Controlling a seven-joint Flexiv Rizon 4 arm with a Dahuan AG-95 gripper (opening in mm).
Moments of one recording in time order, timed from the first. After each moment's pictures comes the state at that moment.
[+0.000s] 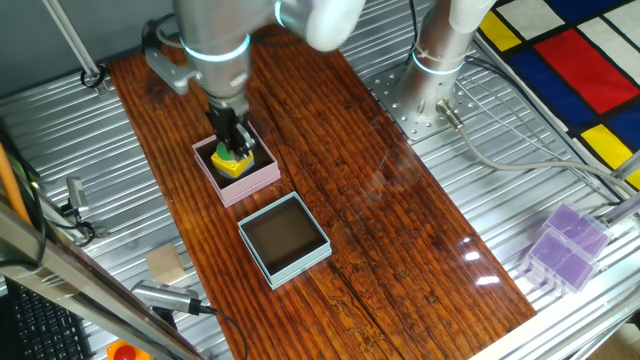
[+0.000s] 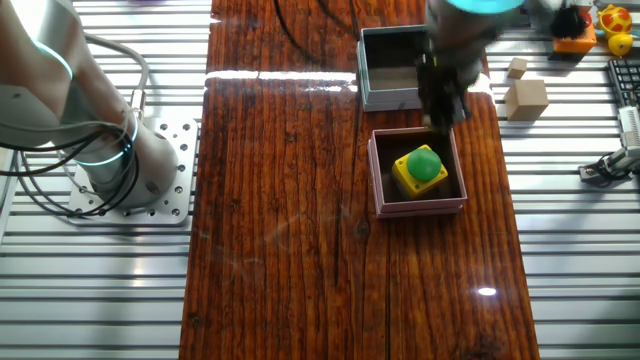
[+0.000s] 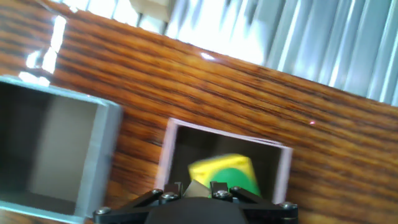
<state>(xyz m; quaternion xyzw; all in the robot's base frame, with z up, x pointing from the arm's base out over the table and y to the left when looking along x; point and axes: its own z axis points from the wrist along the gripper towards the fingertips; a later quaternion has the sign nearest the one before) 0.541 0.049 0.165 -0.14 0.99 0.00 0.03</state>
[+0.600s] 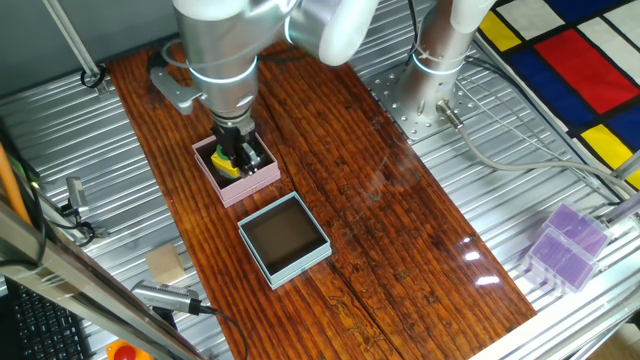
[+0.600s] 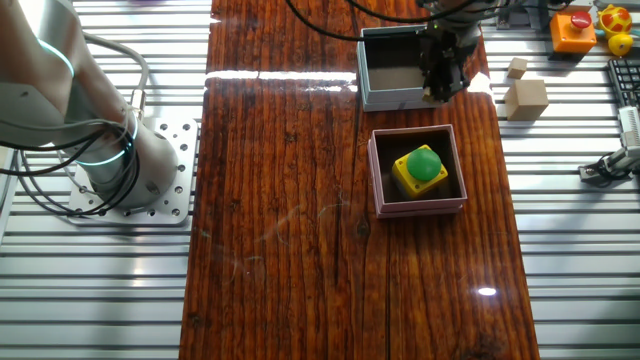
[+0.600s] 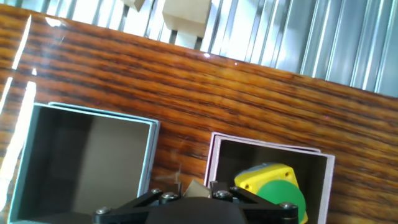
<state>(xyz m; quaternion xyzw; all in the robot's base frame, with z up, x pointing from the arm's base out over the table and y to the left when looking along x) 0.546 0.073 0.163 -0.13 0.99 0.00 0.03</state>
